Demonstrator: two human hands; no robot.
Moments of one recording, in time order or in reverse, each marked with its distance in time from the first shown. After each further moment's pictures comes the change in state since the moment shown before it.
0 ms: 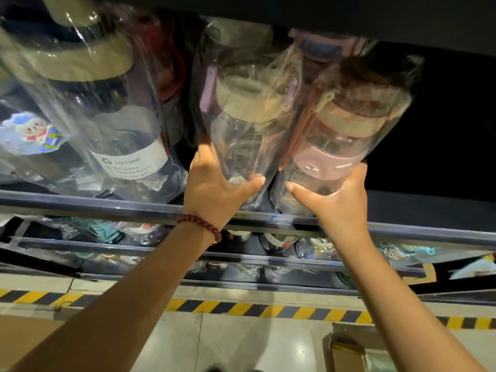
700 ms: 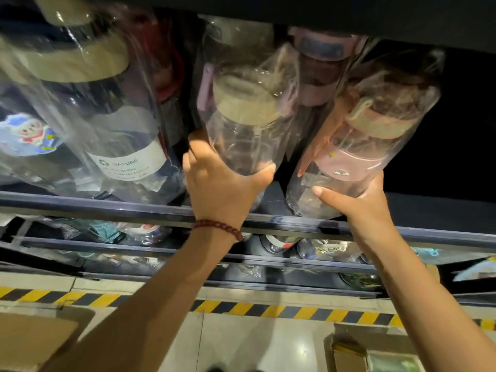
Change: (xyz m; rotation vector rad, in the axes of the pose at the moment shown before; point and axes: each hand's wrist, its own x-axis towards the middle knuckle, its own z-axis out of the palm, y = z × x) left_hand -0.005 0.021 0.013 0.034 0.195 -0.100; right_hand 0.014 0.018 -0.026 0.308 -0.139 0.119
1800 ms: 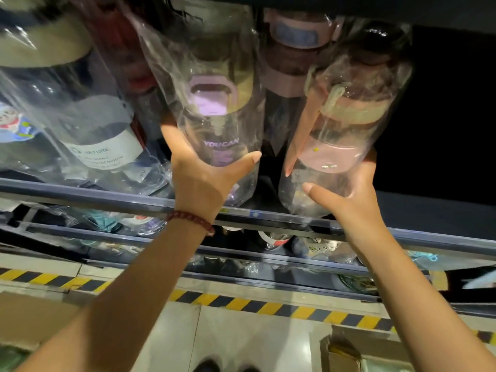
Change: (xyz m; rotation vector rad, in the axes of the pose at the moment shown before) left_hand -0.003 0.002 0.009 -0.294 0.048 0.147; right_hand 0.004 0.000 -0.019 -0.093 -0.143 -0.020
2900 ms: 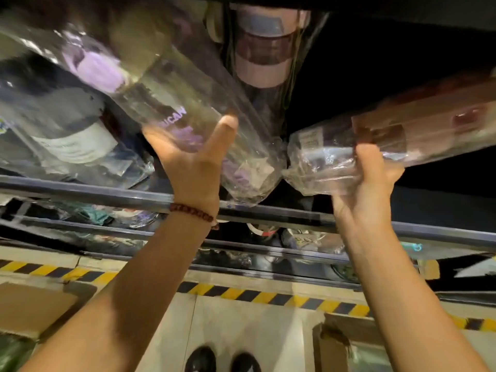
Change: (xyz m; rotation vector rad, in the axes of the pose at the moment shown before) left_hand -0.011 0.040 0.032 -0.401 0.261 -0.316; right_hand 0.008 -0.011 -0.019 0.942 0.395 0.105
